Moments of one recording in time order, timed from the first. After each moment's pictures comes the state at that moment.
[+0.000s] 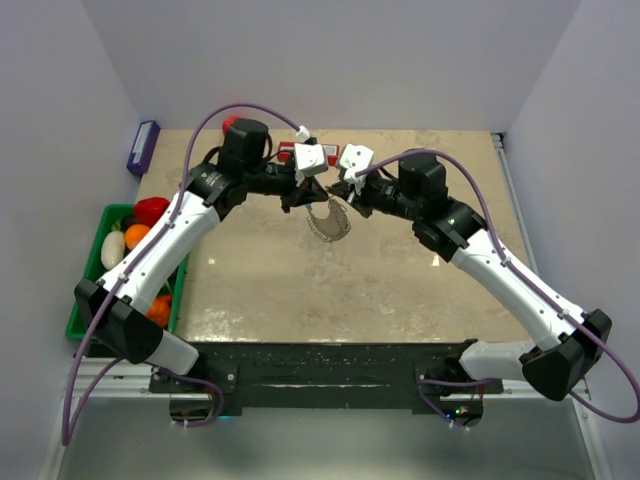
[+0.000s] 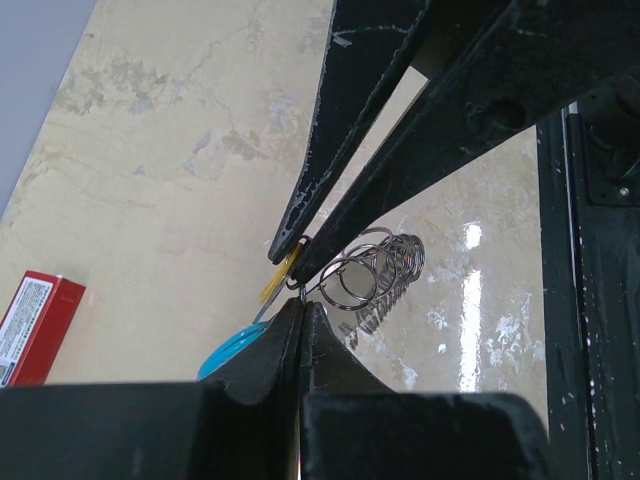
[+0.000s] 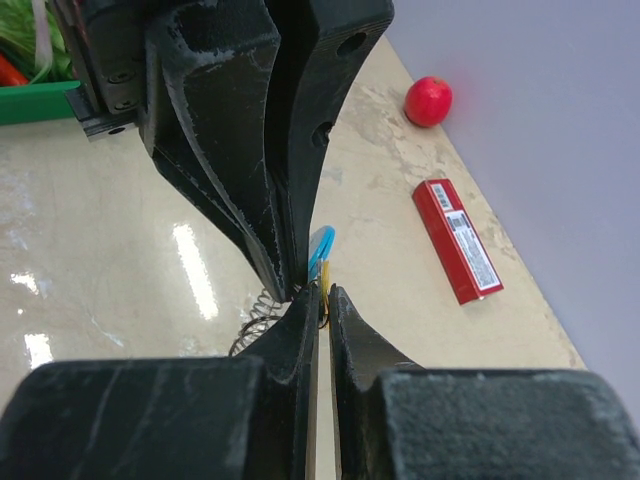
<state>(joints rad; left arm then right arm) -0.53 1.49 1.55 -0.59 0.77 0.49 0.66 1.27 1.31 -0.27 -0.35 -0.42</state>
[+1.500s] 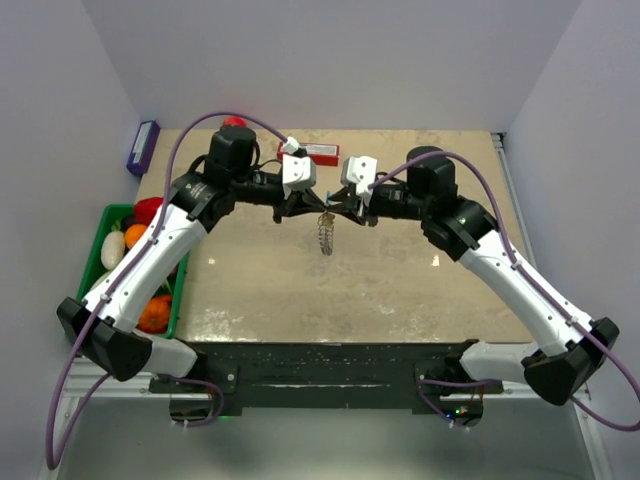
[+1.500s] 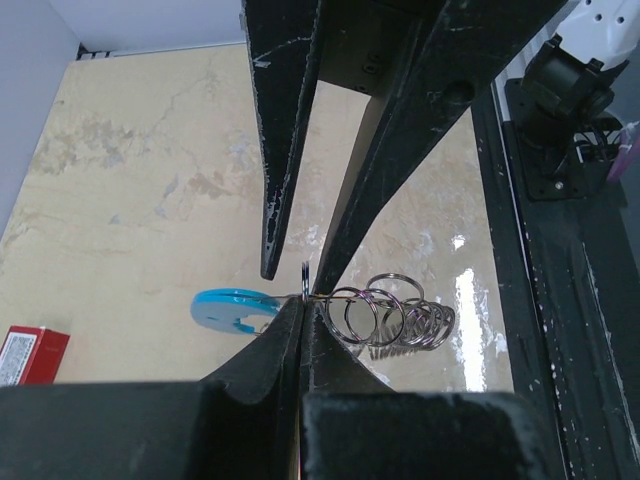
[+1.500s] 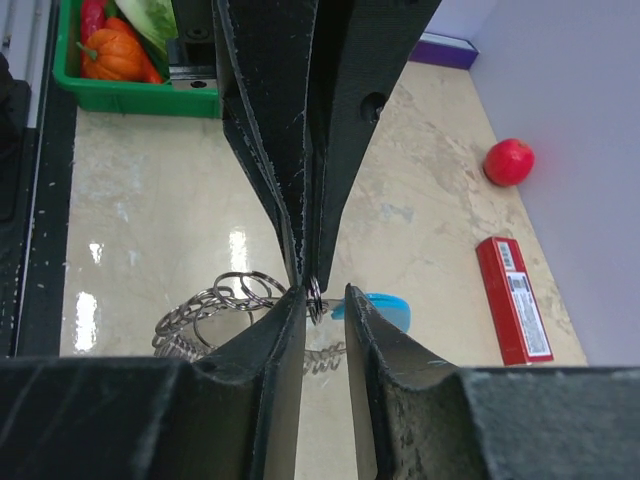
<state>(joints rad) -0.53 1.39 1.51 -0.62 0.89 0.54 0.63 1.25 1.35 -0.38 -0.62 -0.50</state>
